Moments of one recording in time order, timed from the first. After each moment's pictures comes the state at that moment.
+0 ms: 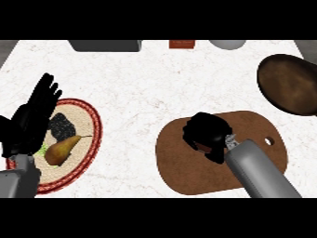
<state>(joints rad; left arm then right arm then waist) -0.15 0.19 0.09 -1.61 0.13 0.06 0.25 -0.46 -0.18 0.43 -1.18 1.32 0.38 -0.48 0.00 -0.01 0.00</state>
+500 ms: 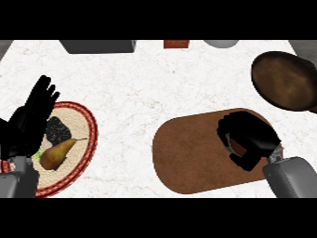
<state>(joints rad) -0.14 0.19 0.11 -1.61 0.12 0.07 0.25 -0.24 -0.29 0.22 -1.43 1.23 0.28 -0.43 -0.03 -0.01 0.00</state>
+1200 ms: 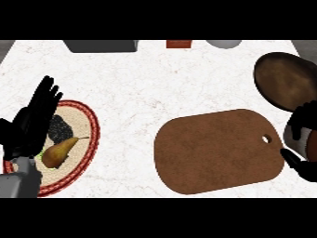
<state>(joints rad) -0.14 0.17 0.10 -1.62 0.11 0.06 0.25 -0.08 -0.39 -0.15 -1.98 0.98 0.33 -0.34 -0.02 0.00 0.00</state>
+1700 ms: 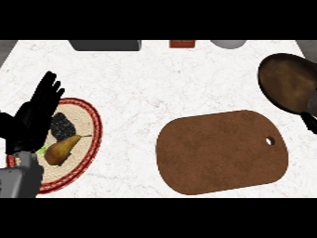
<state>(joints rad) -0.18 0.17 0.10 -1.59 0.11 0.05 0.25 -0.30 -0.43 -0.33 -1.74 0.87 0.35 -0.29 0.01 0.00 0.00</state>
